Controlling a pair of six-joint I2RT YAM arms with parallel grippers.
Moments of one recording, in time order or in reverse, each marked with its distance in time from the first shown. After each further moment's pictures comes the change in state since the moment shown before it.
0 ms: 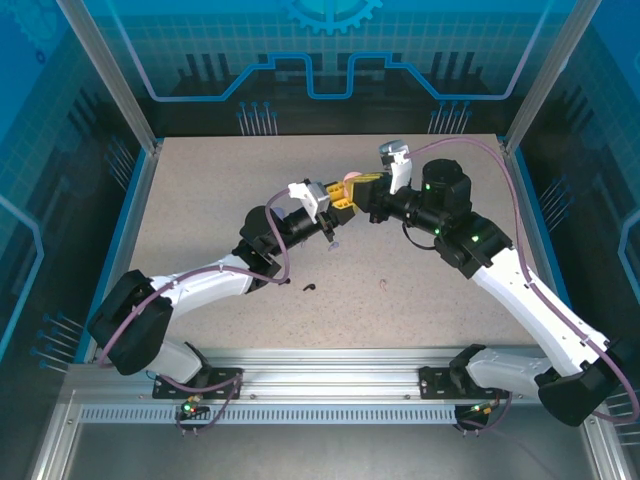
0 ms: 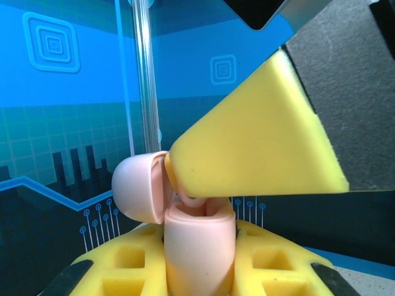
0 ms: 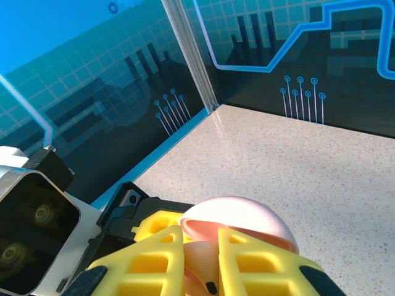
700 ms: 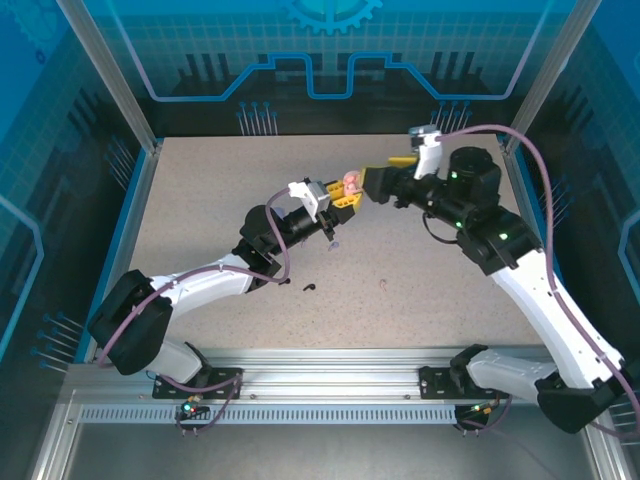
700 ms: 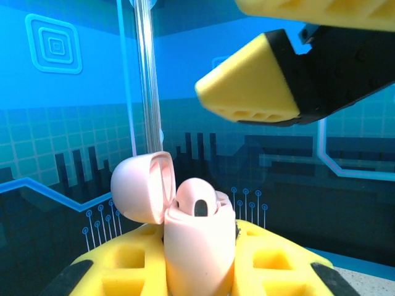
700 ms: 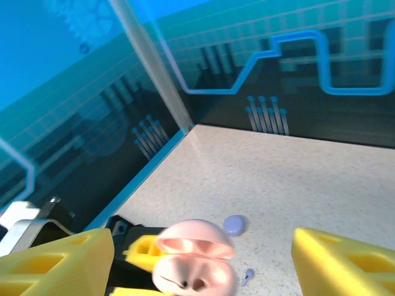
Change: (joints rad) left arm -0.001 0.000 0.006 -0.006 -0.004 0.000; right arm -0.090 -0.047 0.140 -0.177 0.080 0.081
